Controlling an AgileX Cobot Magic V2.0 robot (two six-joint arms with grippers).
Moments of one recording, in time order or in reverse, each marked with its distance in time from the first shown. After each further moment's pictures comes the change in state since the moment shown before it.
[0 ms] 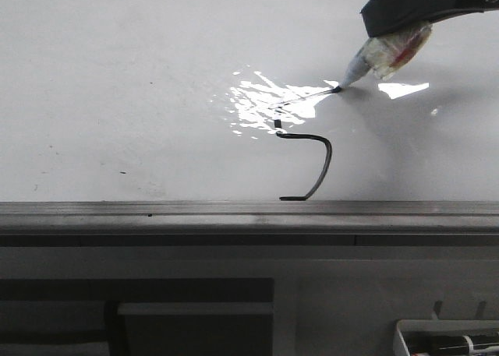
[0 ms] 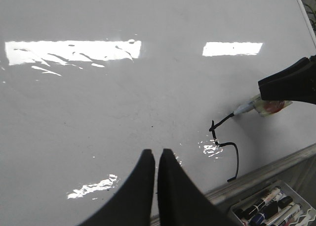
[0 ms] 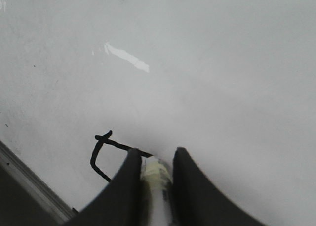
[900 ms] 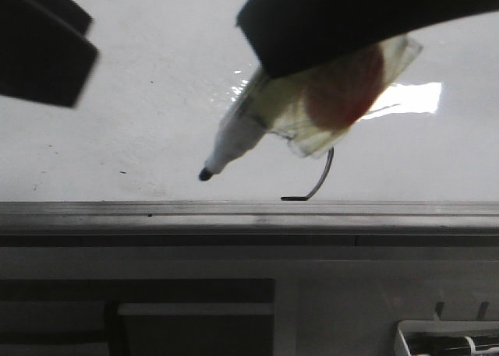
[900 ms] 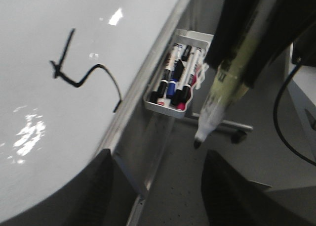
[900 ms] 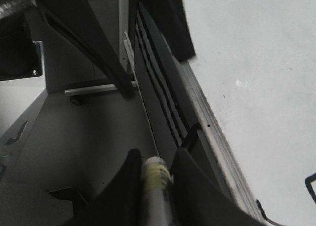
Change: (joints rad) left arm -0.165 0.587 -0.405 -0.087 0.493 0.576; right arm 0.527 -0.141 0.004 -0.049 0.158 -0.130
